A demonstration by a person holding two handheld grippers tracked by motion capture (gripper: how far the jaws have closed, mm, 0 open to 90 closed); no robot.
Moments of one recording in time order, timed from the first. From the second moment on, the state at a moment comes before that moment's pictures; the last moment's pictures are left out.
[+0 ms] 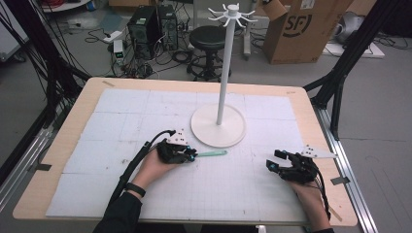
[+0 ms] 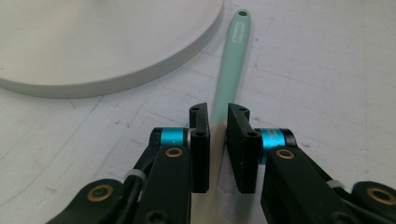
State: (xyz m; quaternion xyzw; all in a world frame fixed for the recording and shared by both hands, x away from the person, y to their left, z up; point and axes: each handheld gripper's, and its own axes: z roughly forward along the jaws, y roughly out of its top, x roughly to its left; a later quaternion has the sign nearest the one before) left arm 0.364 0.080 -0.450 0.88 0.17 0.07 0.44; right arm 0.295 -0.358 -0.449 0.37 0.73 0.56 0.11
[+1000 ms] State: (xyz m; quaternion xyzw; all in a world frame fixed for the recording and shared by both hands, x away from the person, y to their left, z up) left arm 0.353 0.082 -0.432 0.86 0.15 0.05 0.48; right arm 0.295 -0.358 -0.449 0.37 0.73 0.56 0.10
